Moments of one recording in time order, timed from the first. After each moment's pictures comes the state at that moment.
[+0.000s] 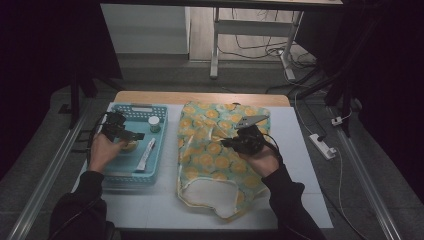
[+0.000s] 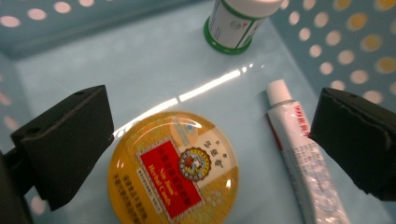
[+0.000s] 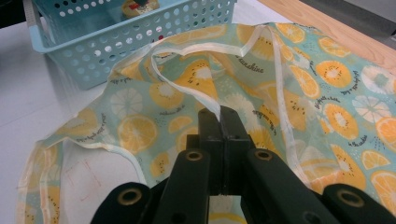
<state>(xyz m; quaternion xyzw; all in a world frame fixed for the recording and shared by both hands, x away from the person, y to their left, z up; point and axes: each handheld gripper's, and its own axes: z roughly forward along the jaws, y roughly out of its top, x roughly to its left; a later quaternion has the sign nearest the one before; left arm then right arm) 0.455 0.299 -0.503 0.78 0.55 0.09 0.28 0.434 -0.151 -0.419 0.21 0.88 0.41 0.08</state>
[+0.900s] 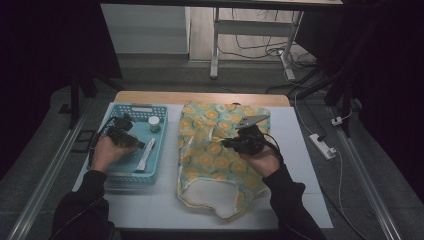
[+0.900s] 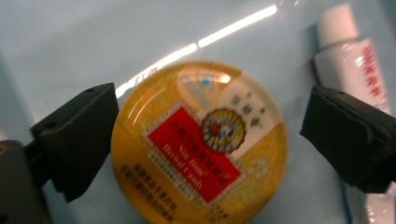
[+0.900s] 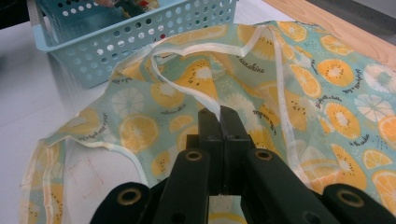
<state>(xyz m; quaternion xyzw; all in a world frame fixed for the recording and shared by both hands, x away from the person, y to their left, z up) 0.458 0.286 -0.521 0.80 0.57 0.05 0.15 0.434 -0.153 -0.419 0.21 0.88 0.41 0.08</state>
